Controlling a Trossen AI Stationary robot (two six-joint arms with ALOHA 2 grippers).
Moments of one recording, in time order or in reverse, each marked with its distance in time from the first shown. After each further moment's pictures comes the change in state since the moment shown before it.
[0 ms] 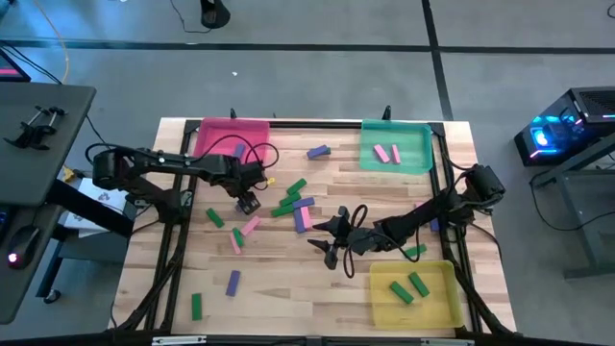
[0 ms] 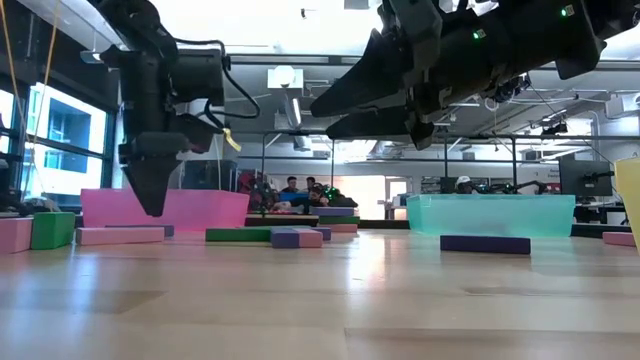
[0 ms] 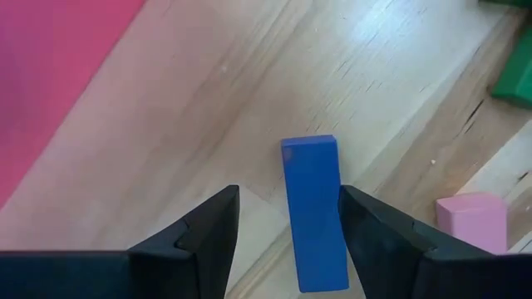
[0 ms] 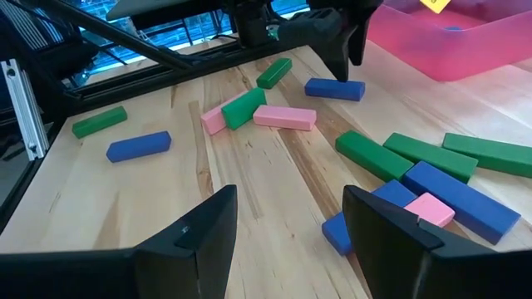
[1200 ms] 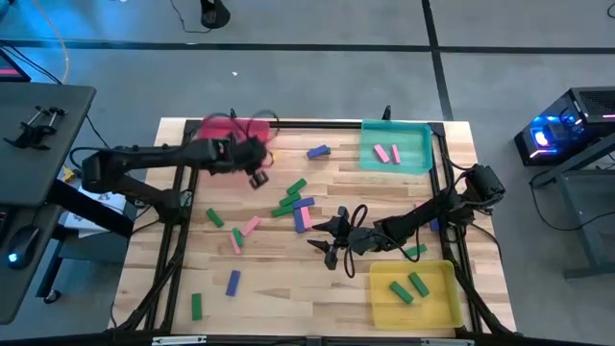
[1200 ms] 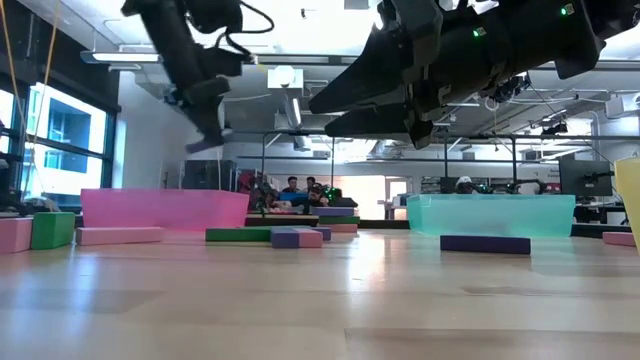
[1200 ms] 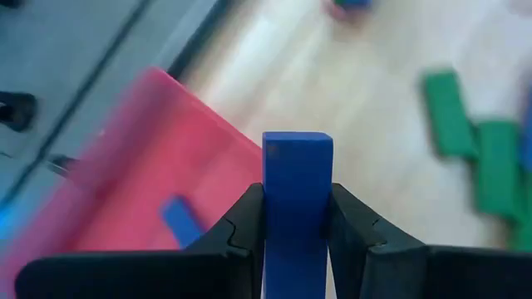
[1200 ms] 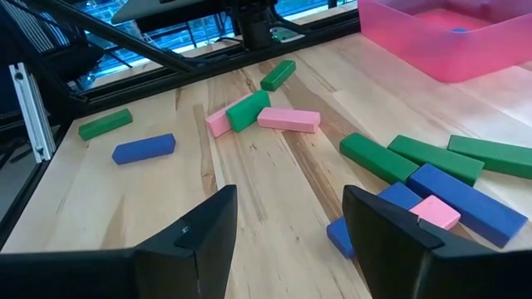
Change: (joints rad) left arm 0.036 -0.110 0.252 0.004 -0.356 0.236; right arm 0.000 0.000 0.000 0.012 -0.008 0.000
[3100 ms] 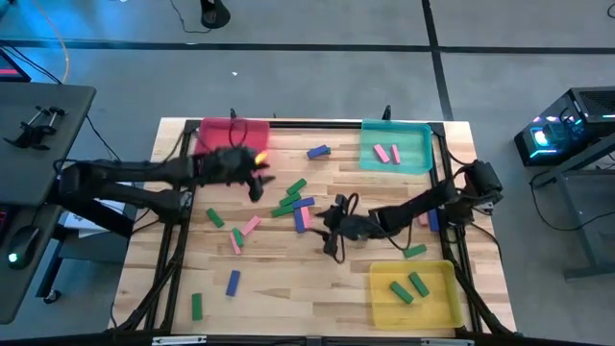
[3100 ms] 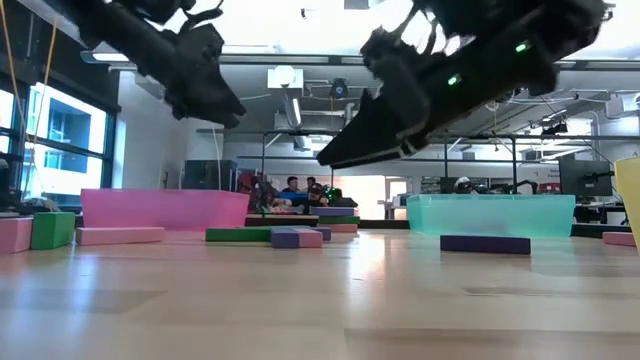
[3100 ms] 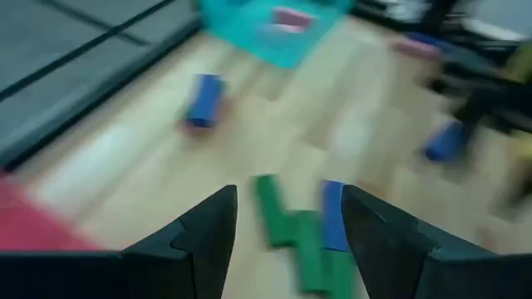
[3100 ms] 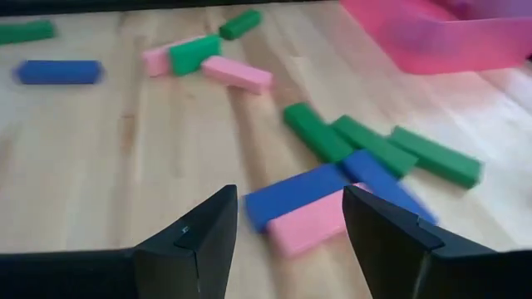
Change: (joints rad) left arm -0.085 -0.273 -0.388 0.636 0.311 -0.068; right arm -0.132 -0.001 0.000 -0.141 -0.087 -0.218
